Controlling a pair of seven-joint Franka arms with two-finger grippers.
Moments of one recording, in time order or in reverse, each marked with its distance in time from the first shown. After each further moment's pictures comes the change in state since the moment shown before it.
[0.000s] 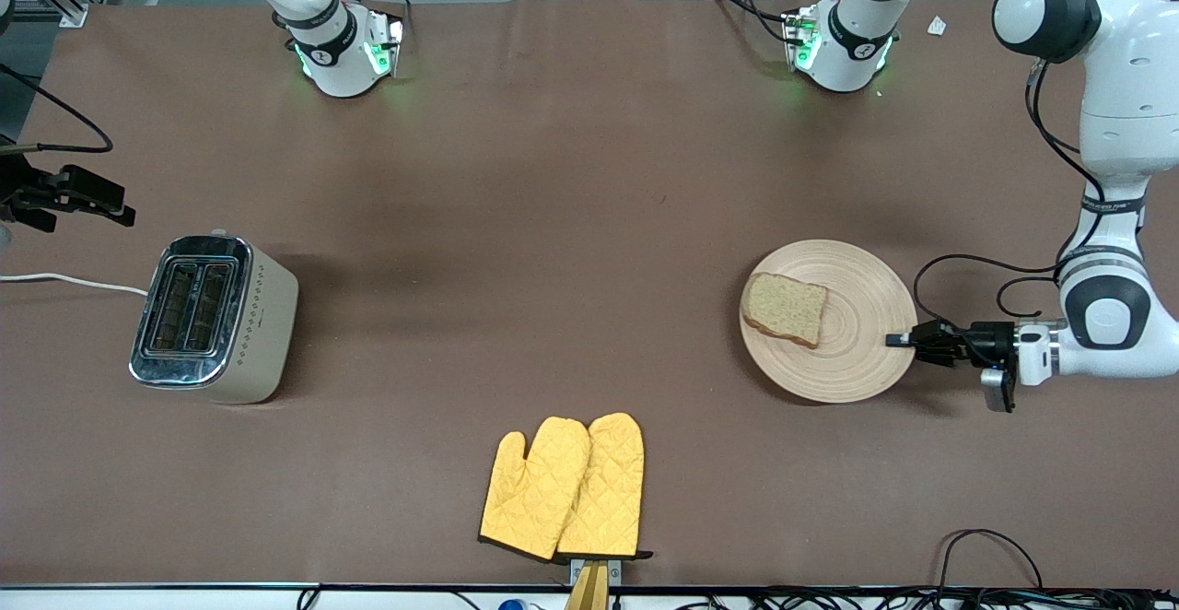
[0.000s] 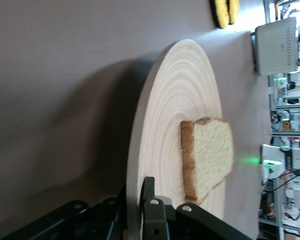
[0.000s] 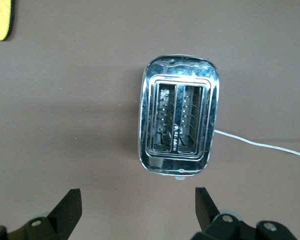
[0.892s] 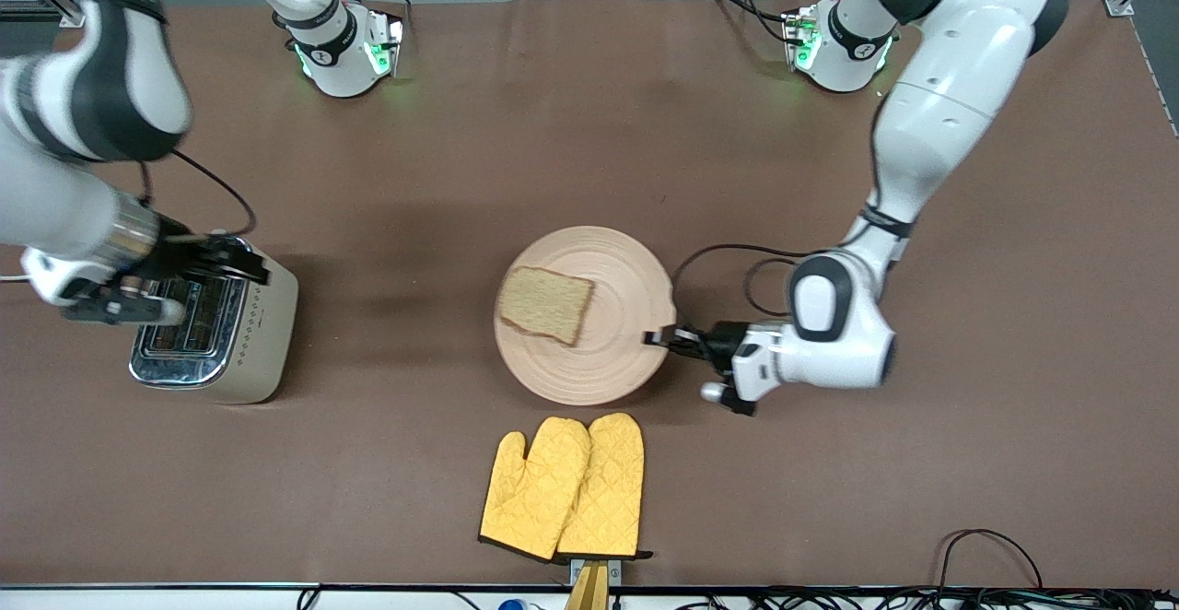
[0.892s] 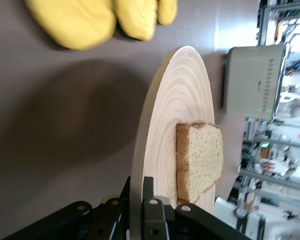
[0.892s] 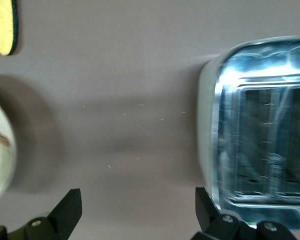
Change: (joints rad) left arm -0.510 0.013 -0.253 0.024 -0.206 0.507 -0.556; right arm 0.166 0.121 0.007 -0.261 0.091 0.366 0.281
